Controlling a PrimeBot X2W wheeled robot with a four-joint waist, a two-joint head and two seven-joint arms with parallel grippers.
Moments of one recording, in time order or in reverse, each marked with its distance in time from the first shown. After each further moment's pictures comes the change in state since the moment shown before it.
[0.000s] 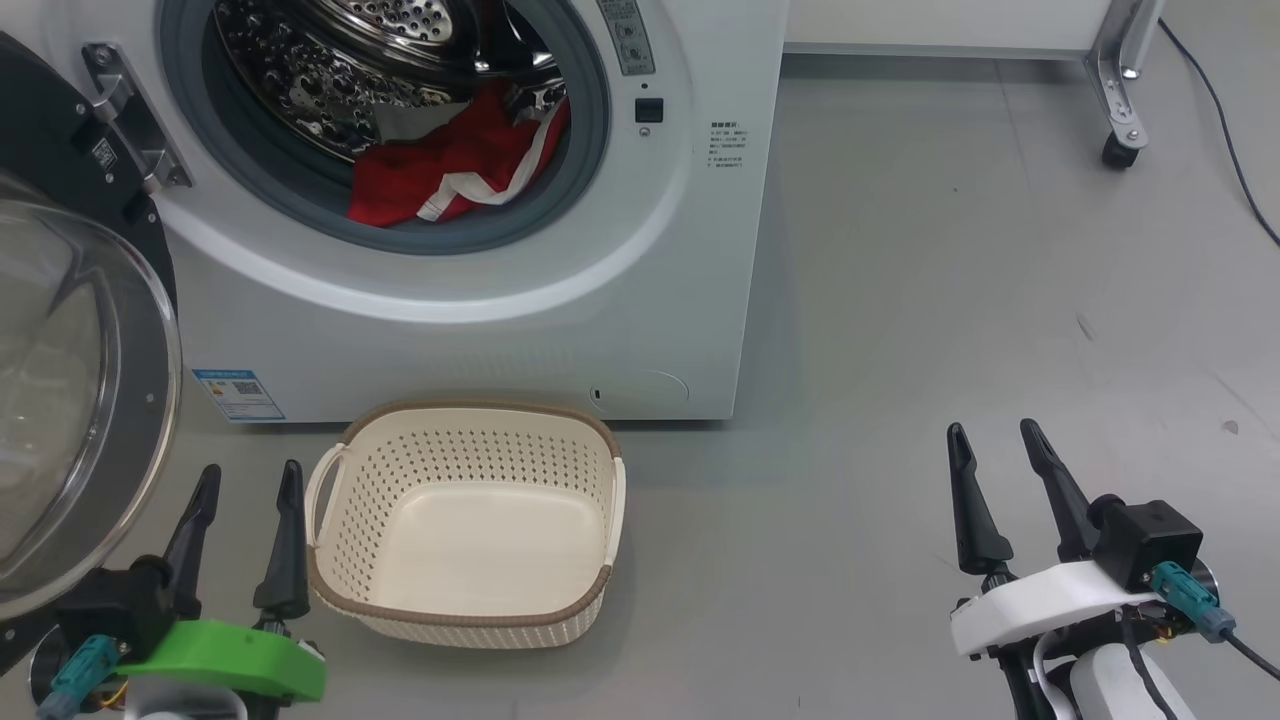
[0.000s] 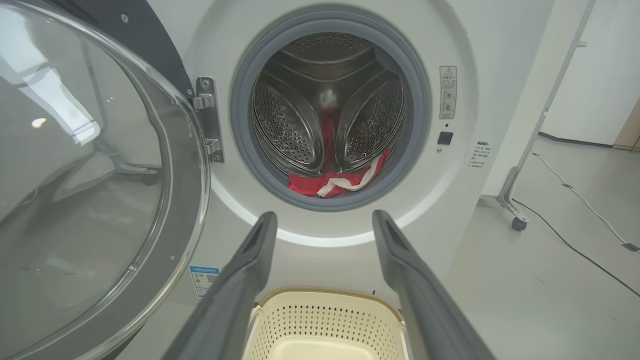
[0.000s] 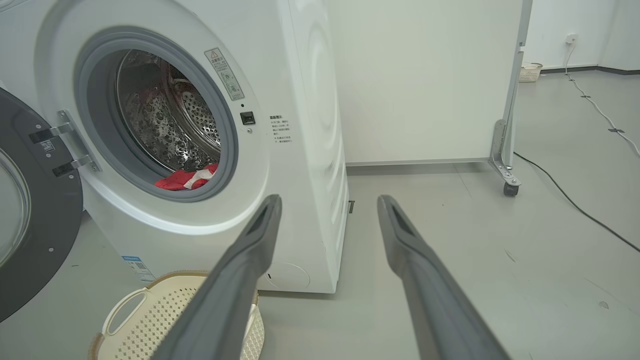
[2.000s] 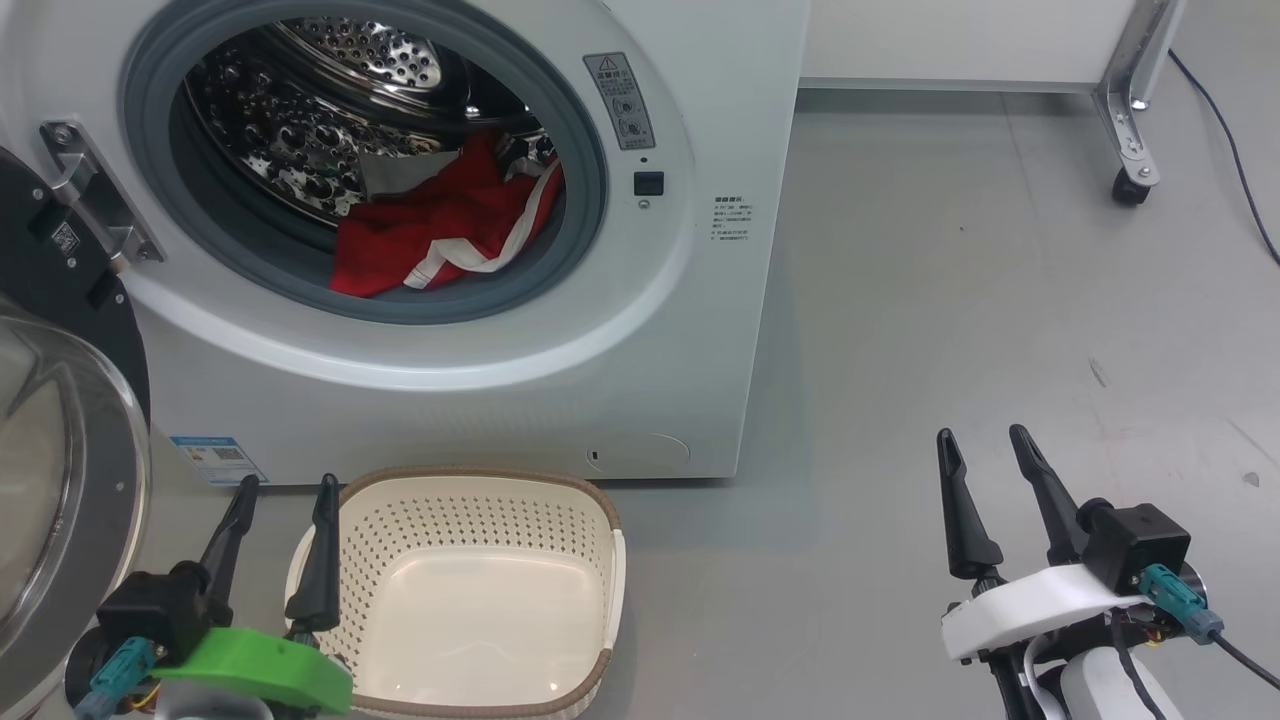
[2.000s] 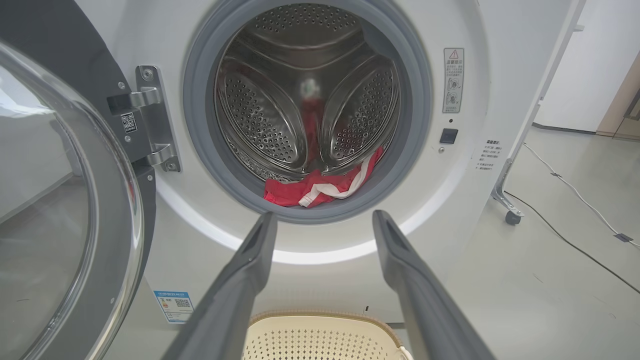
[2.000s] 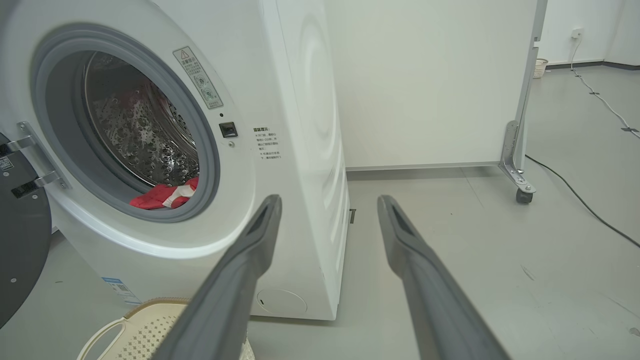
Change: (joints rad) left arm 0.002 0.001 -0.056 0.014 0.000 0.000 0.000; right arm 0.000 0.011 0.008 0.011 0.000 0.000 0.000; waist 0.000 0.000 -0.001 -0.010
